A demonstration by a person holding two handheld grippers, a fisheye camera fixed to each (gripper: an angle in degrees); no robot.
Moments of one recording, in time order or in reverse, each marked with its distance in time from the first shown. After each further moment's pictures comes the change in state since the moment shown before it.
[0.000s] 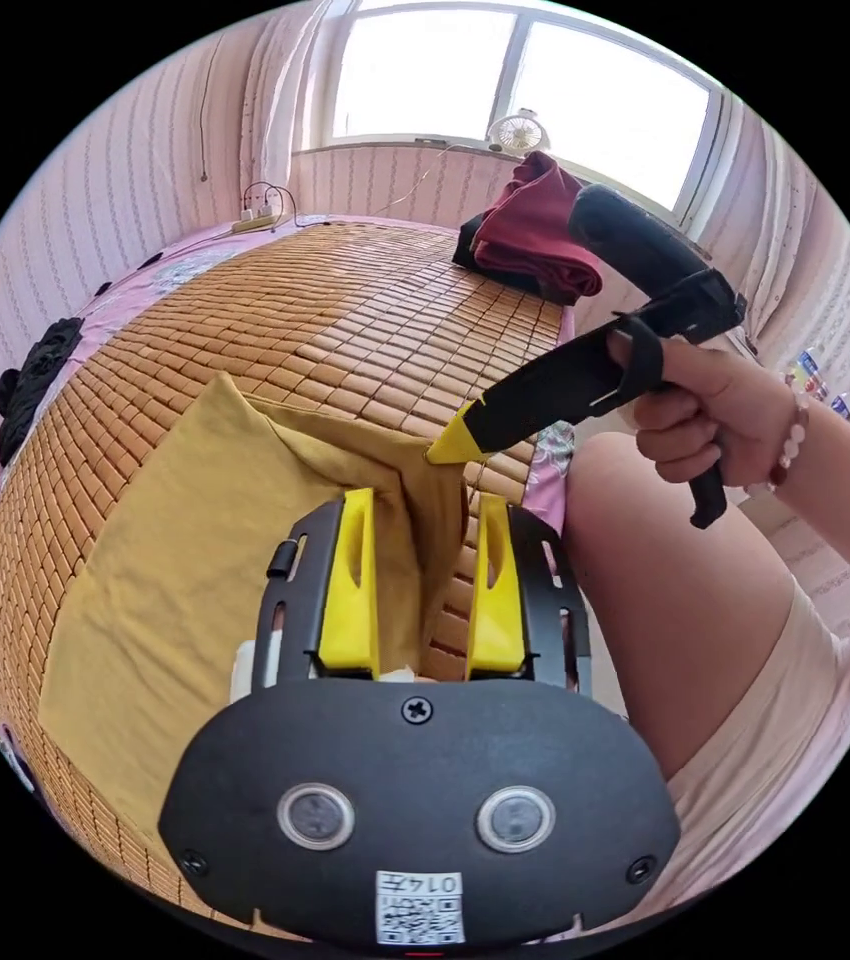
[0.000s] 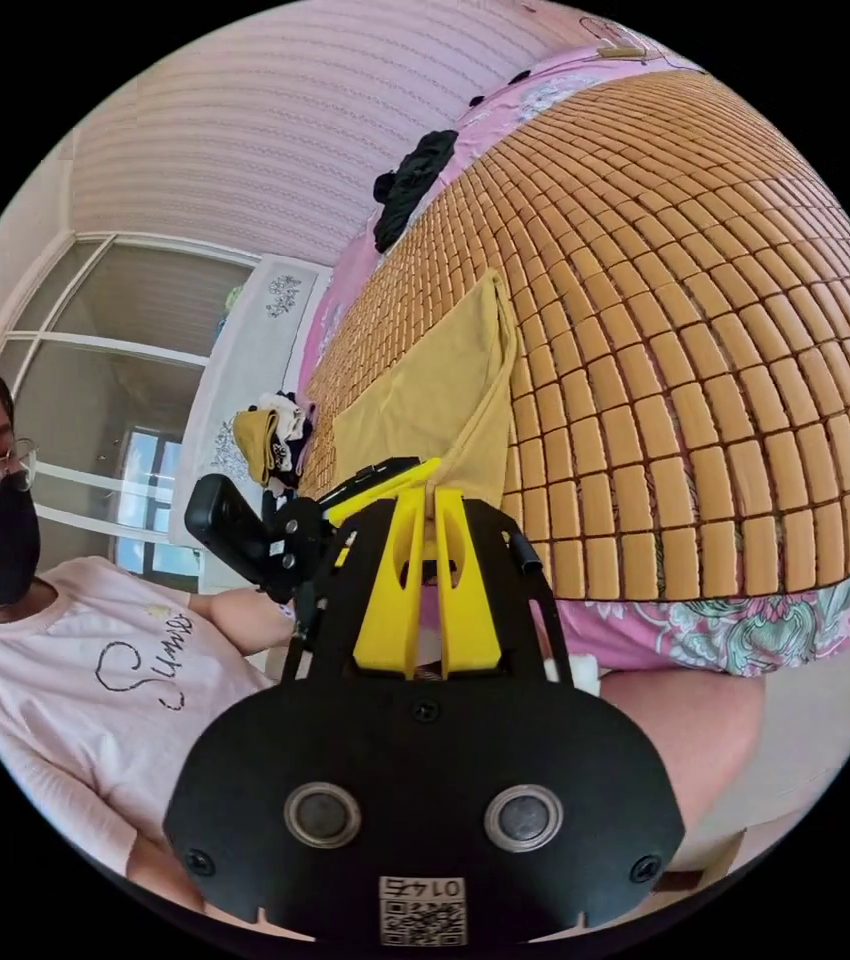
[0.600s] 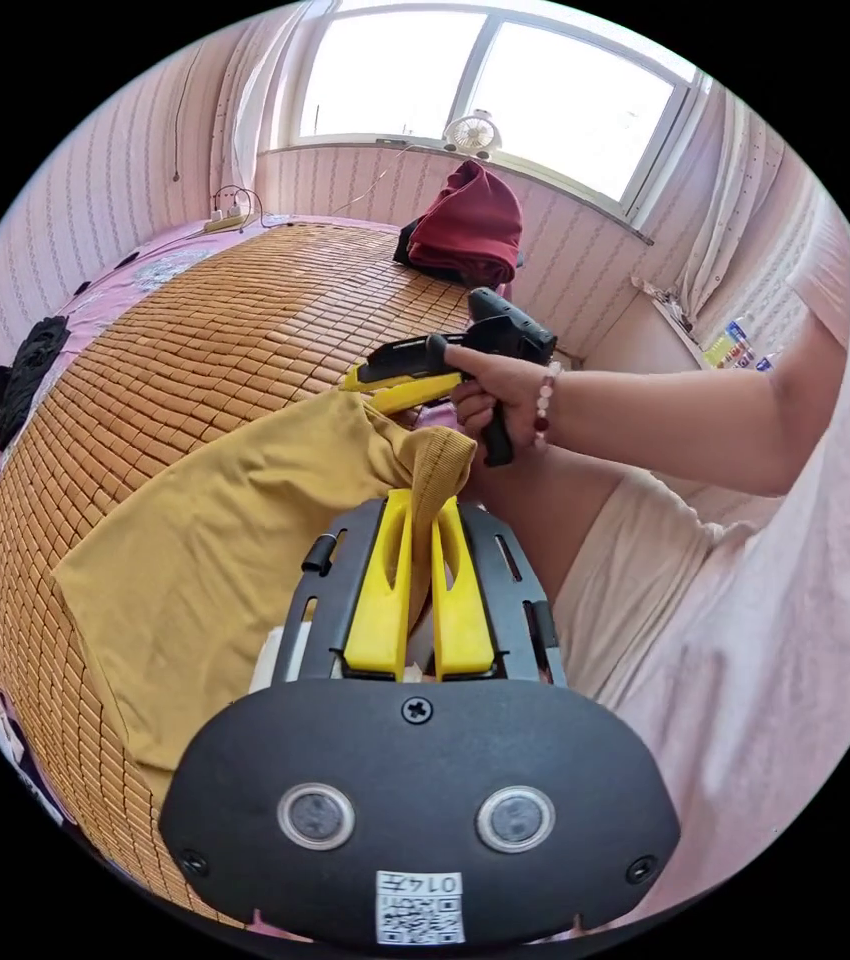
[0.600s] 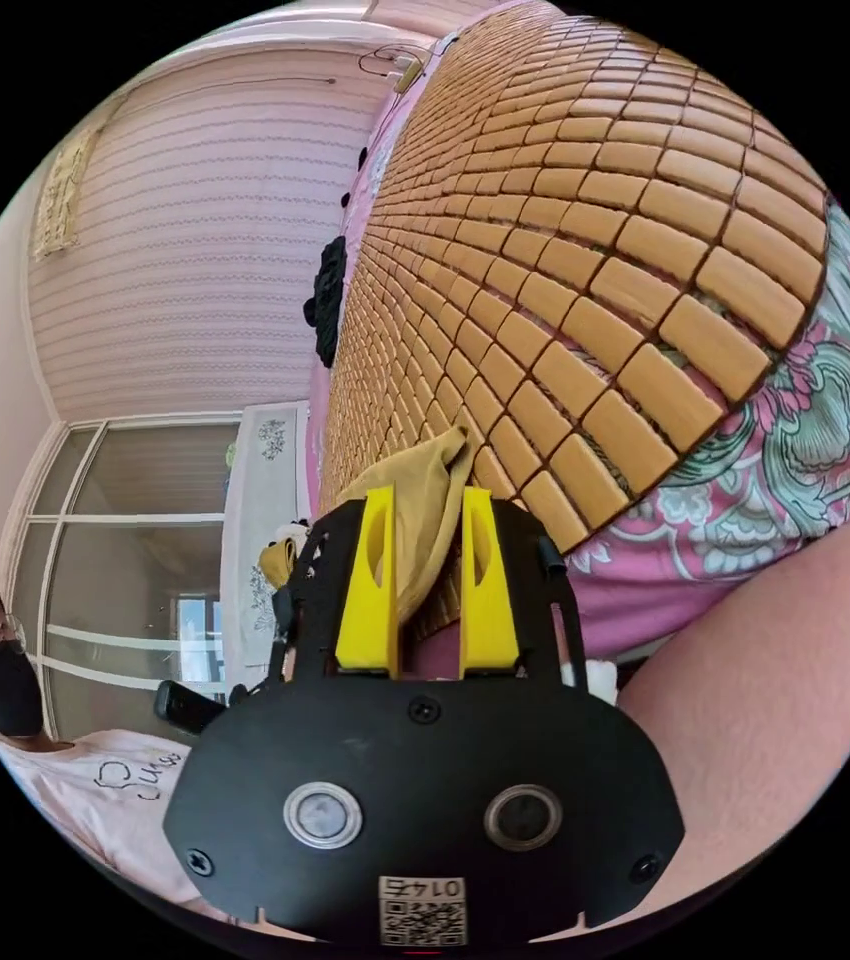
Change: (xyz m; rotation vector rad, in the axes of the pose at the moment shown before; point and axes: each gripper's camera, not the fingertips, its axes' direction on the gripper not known) left arm 0.045 0.069 -0.102 -0.050 0.166 0.064; right arm 0.076 0.041 -0.045 0.347 0.049 0.383
